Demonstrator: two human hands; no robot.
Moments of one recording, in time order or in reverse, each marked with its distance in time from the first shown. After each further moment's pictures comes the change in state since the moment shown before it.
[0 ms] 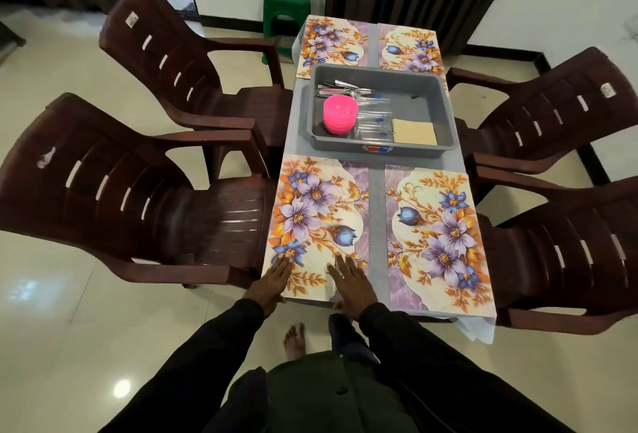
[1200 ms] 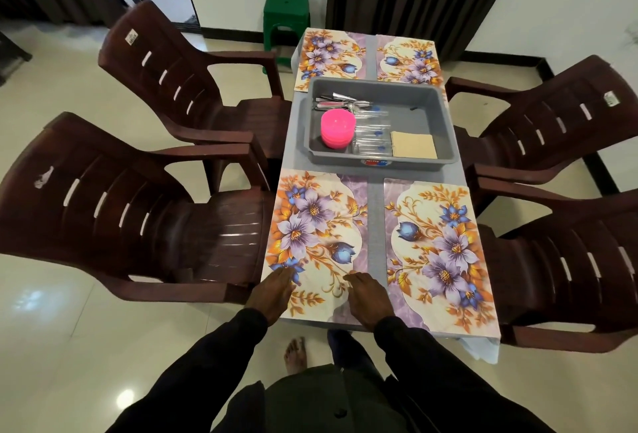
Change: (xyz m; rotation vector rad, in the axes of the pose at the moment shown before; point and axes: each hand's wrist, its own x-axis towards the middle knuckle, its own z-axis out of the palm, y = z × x) left_hand 0.010 0.028 -0.044 -0.309 0.241 -0.125; right_hand -0.014 0.022 -0.042 0.230 0.182 0.094
